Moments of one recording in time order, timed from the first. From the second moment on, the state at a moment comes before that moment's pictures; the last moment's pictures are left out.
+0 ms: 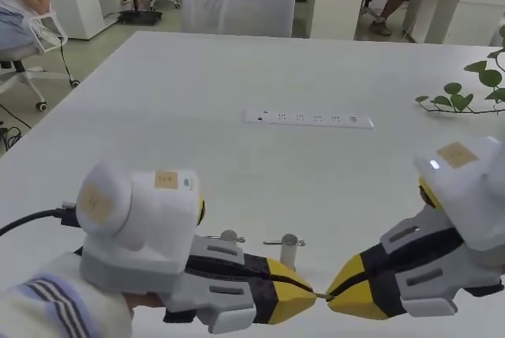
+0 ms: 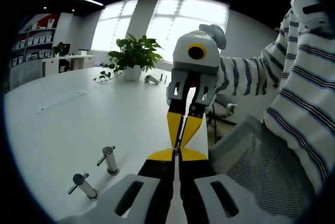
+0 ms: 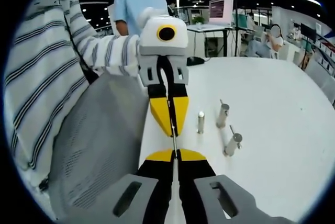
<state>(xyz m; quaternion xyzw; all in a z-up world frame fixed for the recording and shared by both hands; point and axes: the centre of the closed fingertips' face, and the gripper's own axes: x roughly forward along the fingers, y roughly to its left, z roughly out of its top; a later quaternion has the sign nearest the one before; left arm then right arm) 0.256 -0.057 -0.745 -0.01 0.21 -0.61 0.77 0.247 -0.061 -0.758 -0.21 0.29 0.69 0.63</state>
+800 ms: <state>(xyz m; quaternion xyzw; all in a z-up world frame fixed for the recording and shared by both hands) 0.255 -0.058 -0.748 0.02 0.20 -0.61 0.76 0.248 -0.065 -0.760 -0.23 0.30 0.68 0.62</state>
